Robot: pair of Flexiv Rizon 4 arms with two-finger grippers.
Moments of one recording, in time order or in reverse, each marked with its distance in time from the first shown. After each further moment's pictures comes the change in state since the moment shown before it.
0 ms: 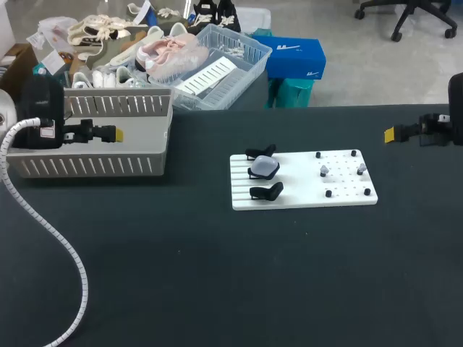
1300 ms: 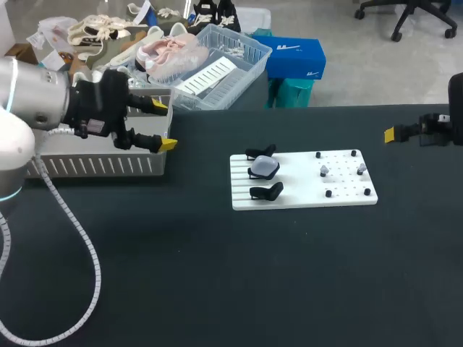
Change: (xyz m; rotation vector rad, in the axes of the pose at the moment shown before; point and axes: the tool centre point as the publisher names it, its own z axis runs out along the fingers) left arm -0.022 -0.072 0.090 0.520 -0.091 0.834; right arm 0.000 0.000 0.000 0.000 0.000 0.000
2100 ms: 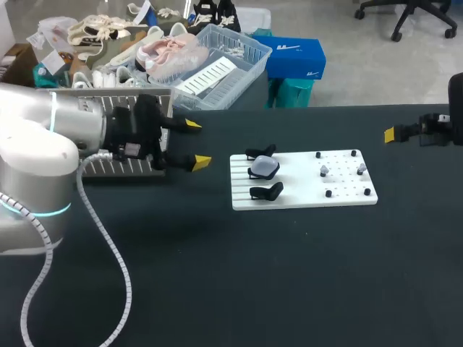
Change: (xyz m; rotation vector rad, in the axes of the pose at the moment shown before) left arm 0.004 -0.033 0.070 0.021 -0.093 -0.026; right arm 0.000 0.000 0.000 0.000 0.000 0.000
